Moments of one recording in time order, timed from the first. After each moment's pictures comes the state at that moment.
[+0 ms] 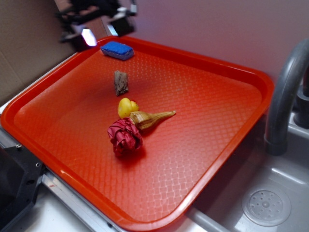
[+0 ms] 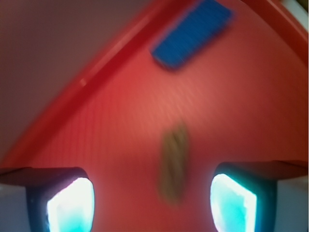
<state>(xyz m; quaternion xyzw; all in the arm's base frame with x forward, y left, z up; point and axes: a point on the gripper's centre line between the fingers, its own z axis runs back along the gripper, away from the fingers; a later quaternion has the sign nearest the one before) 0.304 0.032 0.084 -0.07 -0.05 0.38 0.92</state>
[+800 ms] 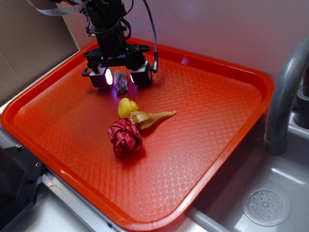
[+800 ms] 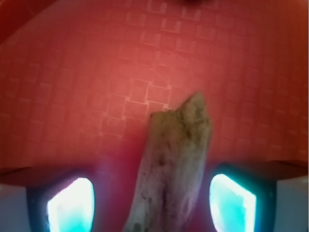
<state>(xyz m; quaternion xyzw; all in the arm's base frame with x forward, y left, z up) 0.277 0.015 0.024 0.02 -0.03 0.32 0.95</state>
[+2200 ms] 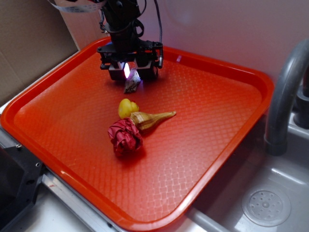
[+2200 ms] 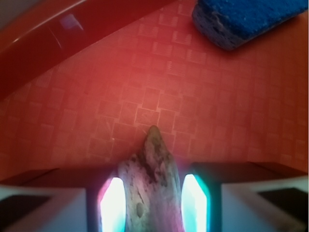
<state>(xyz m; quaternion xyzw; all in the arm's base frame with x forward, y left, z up) 0.289 0.016 0.006 0.06 -0.03 0.31 0.95</state>
